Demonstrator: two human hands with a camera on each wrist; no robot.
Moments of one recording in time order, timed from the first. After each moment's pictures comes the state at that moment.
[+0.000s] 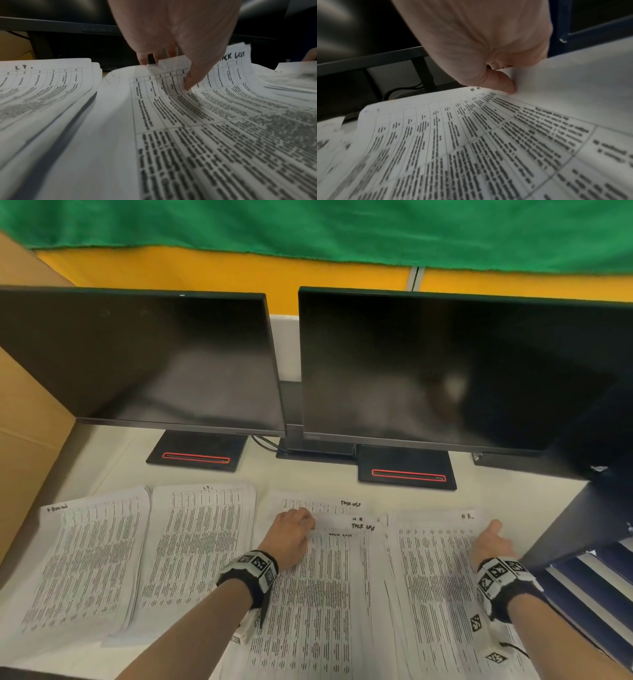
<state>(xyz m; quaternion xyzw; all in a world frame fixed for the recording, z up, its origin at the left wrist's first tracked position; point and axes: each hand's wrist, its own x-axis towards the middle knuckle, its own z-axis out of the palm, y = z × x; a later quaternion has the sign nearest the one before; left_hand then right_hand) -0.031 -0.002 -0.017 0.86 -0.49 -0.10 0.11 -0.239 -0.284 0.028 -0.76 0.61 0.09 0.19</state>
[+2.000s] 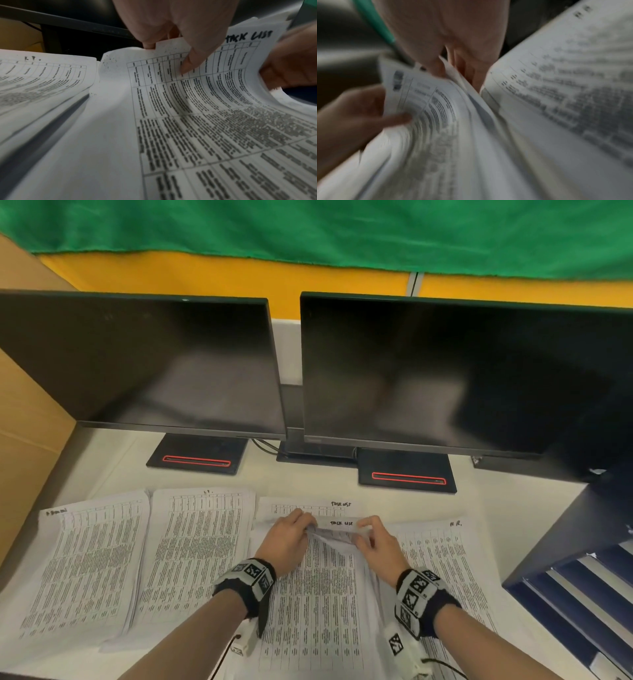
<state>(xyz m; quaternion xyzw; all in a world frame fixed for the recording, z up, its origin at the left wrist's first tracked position) -0.039 0.002 0.000 0.86 -0.43 -0.12 0.26 -0.170 -0.171 0.006 -0.84 0.27 0.03 0.47</state>
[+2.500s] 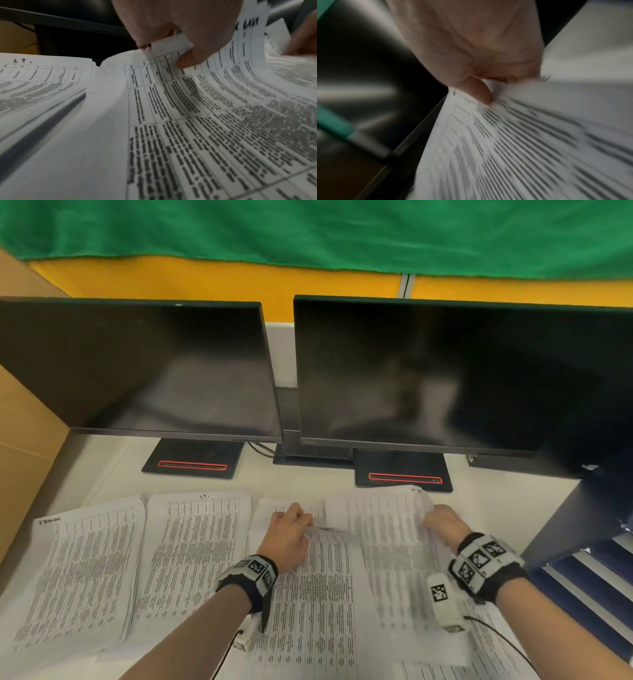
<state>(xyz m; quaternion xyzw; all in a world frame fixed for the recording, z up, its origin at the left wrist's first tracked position) -0.034 -0.006 0.002 0.88 -0.42 -0.12 0.17 -0.179 -0.280 0.037 -0.75 0.48 0.05 0.46</state>
